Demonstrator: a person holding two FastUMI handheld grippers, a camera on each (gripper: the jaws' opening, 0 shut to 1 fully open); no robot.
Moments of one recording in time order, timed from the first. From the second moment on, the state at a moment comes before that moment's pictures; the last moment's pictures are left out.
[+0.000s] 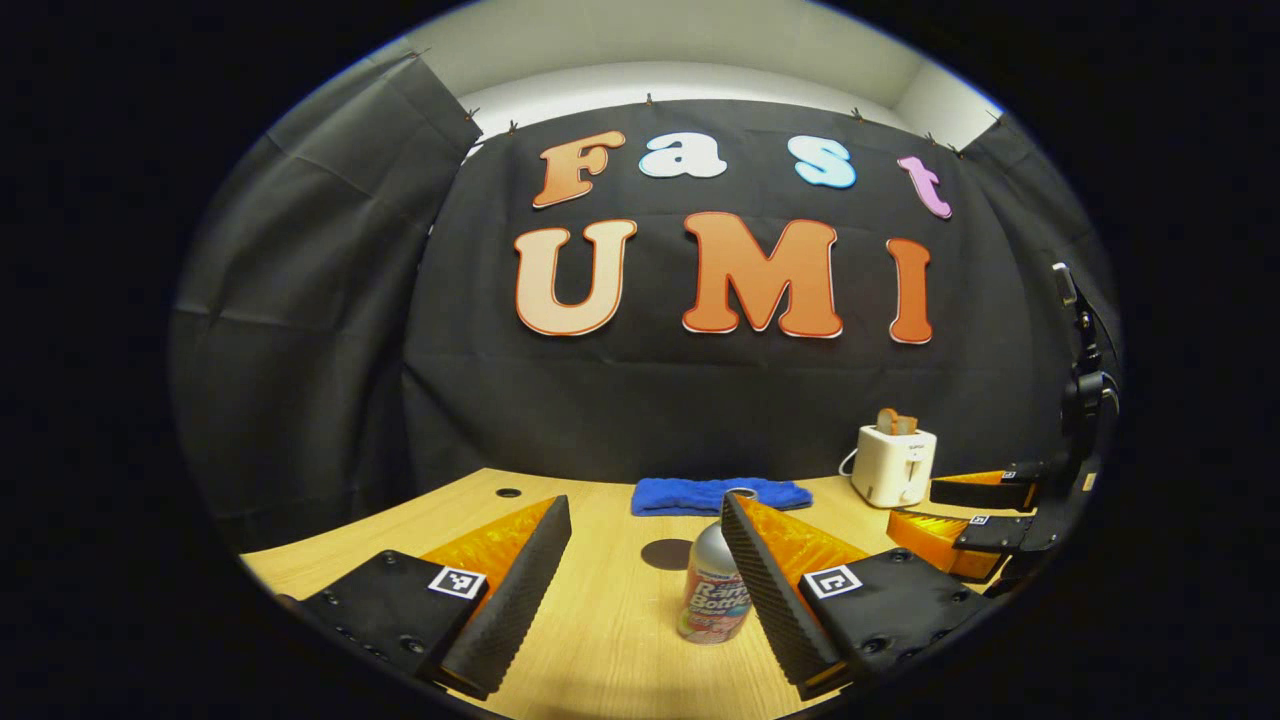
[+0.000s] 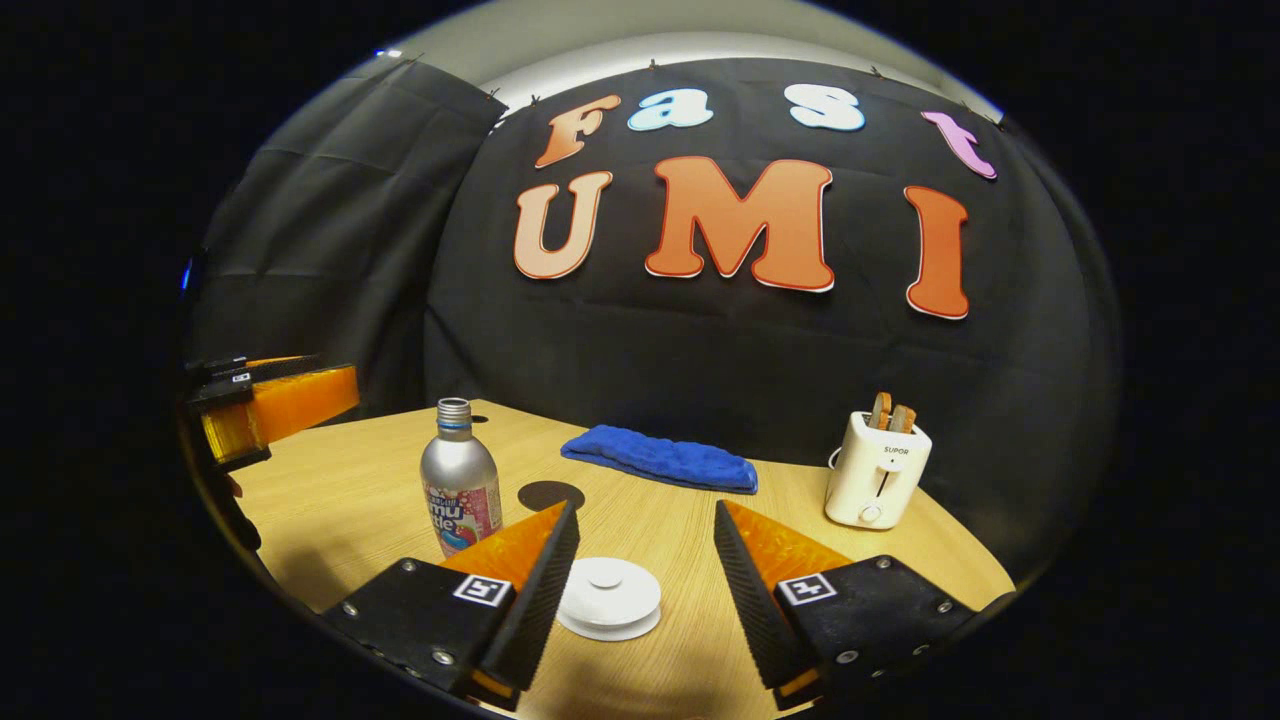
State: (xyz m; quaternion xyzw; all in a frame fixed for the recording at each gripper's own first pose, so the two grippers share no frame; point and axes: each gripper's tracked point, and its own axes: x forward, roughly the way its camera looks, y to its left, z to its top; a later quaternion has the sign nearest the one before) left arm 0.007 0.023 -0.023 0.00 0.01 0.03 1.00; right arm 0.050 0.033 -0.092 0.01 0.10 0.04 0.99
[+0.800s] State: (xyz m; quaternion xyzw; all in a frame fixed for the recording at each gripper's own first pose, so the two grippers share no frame) left arm 0.010 0.024 -0.049 -0.01 0.04 0.03 1.00; right arm 0.074 0.068 -0.168 0.02 0.20 0.08 0.98
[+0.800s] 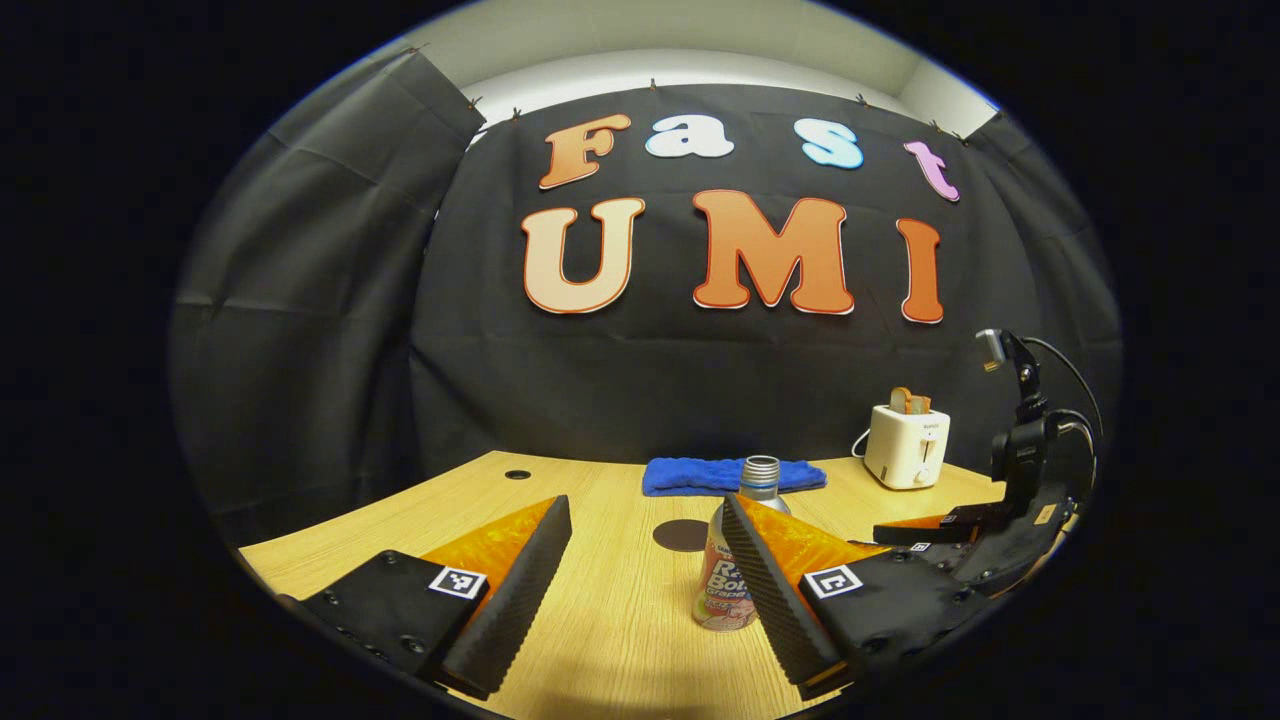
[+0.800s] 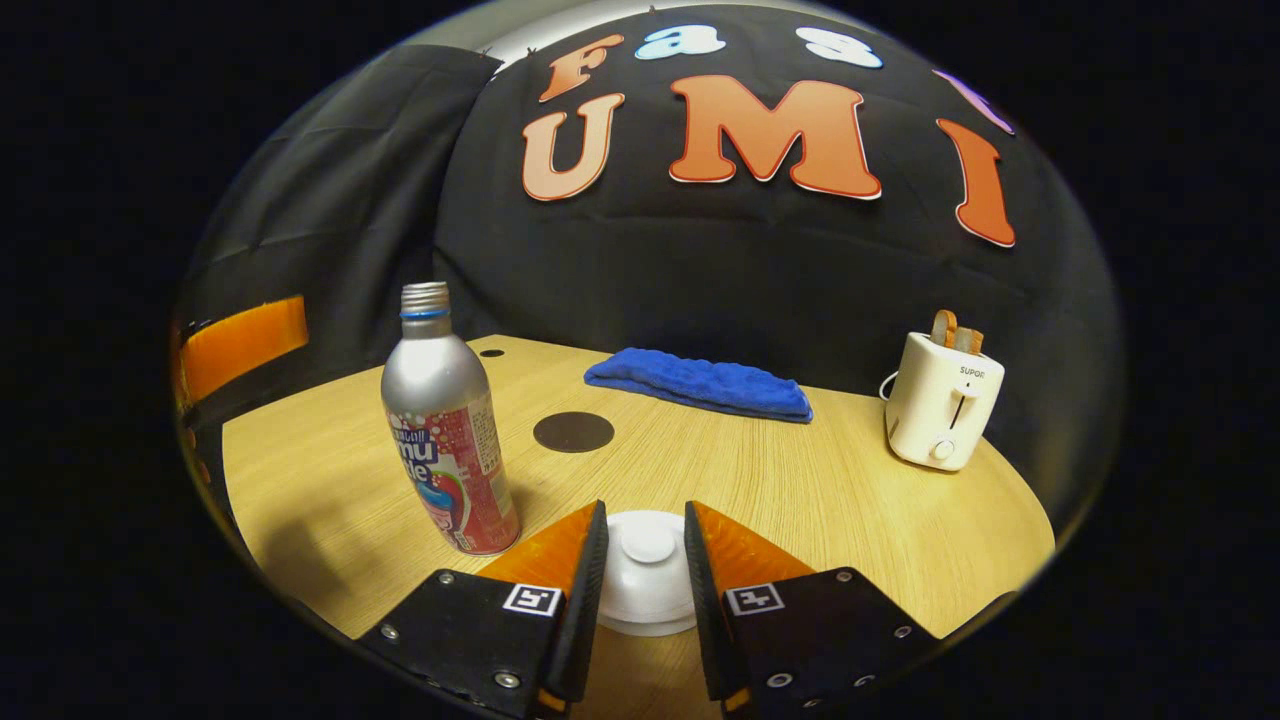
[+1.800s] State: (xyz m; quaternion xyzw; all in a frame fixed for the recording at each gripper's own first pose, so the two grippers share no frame) left arm 0.009 -0.005 -0.060 -0.02 0.06 0.00 1.00; right arm 0.064 0.049 -0.130 0.05 0.17 0.07 0.98
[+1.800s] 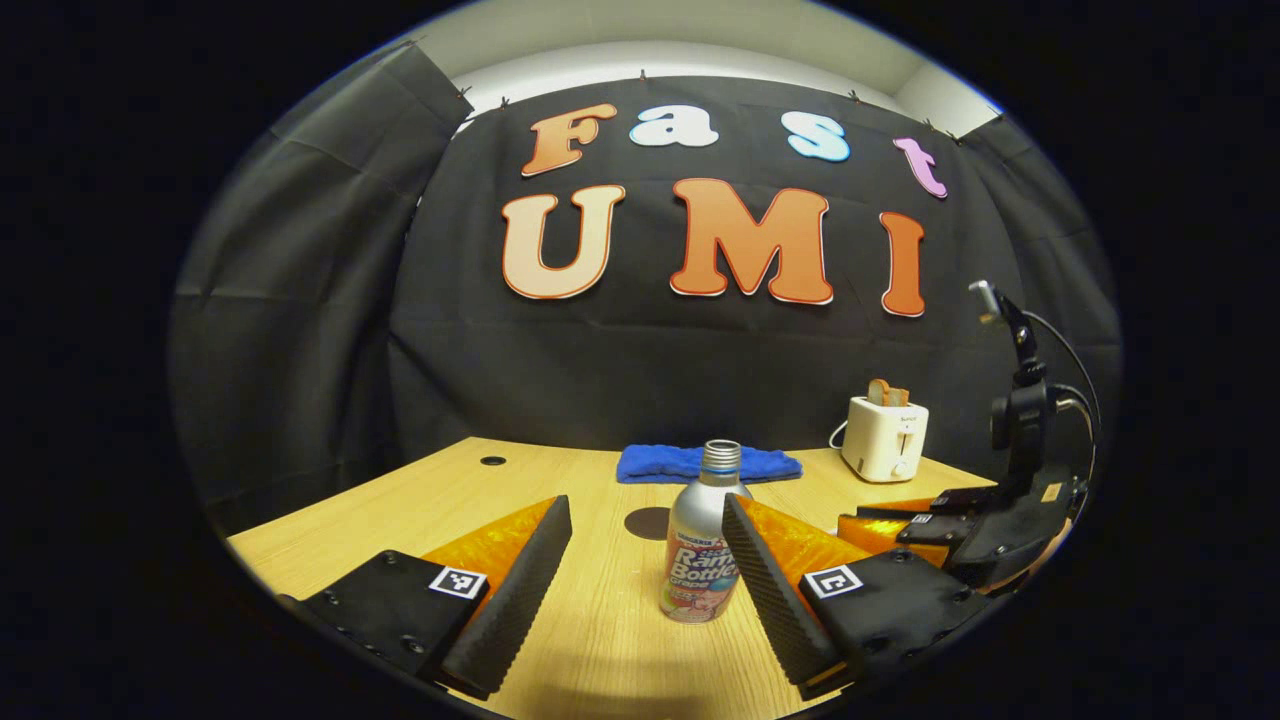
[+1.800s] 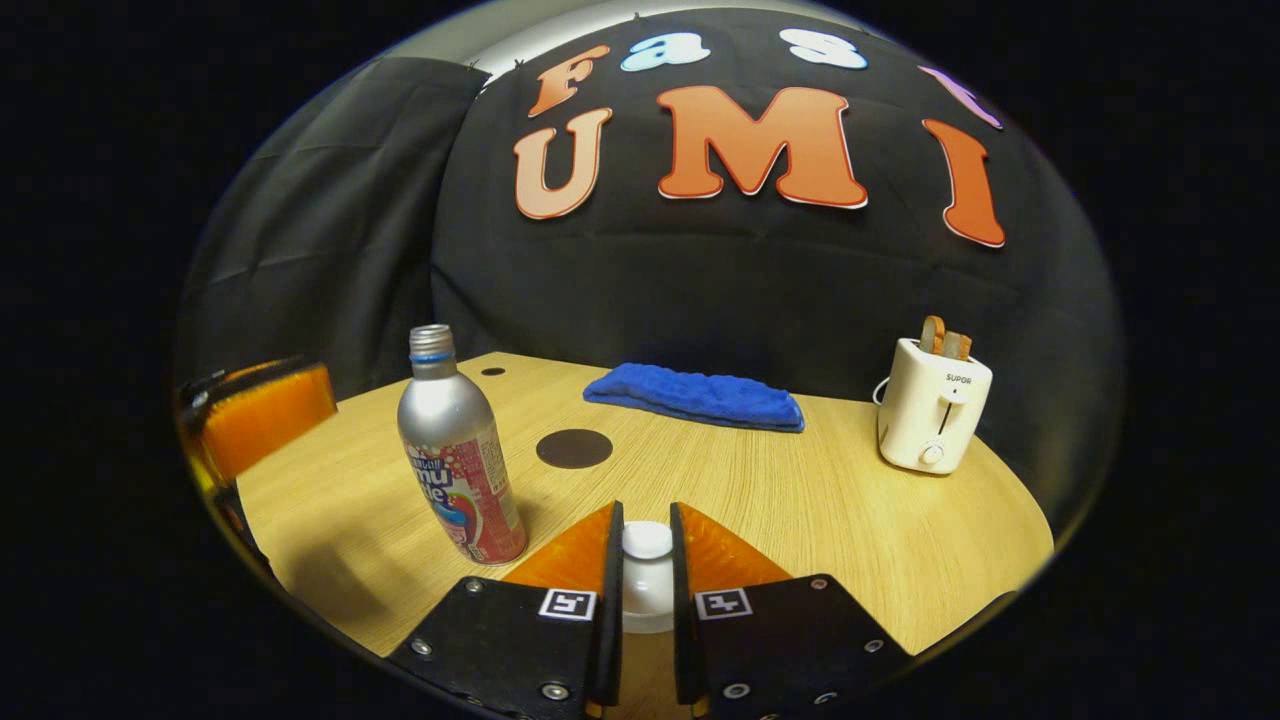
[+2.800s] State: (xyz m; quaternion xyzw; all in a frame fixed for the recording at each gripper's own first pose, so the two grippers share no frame) left arm 0.035 -0.044 -0.113 0.01 0.11 -0.03 0.99; right arm -0.012 -0.055 -0.063 0.04 0.10 -0.01 0.99
